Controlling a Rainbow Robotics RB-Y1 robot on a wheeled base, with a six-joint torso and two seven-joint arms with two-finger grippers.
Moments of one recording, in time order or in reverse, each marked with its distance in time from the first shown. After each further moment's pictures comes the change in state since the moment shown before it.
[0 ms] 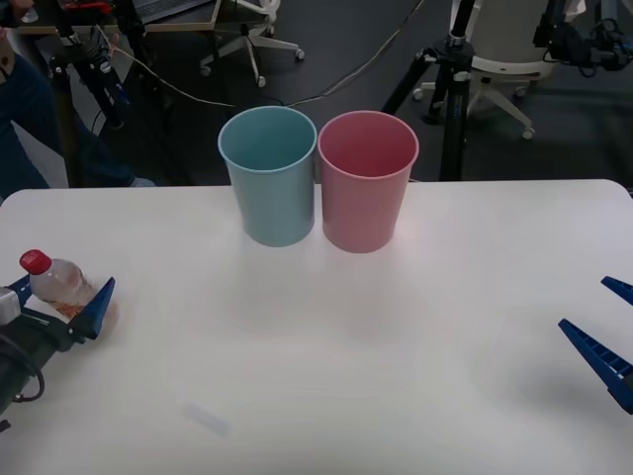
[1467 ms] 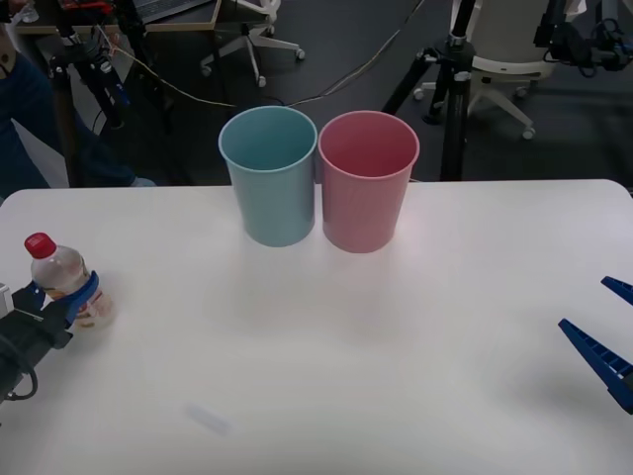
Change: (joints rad) right arm 0.000 0.000 0.000 0.000 0.000 0.000 0.000; left arm 0.081 0.017 -0.032 -0.166 -0.014 0.046 0.098
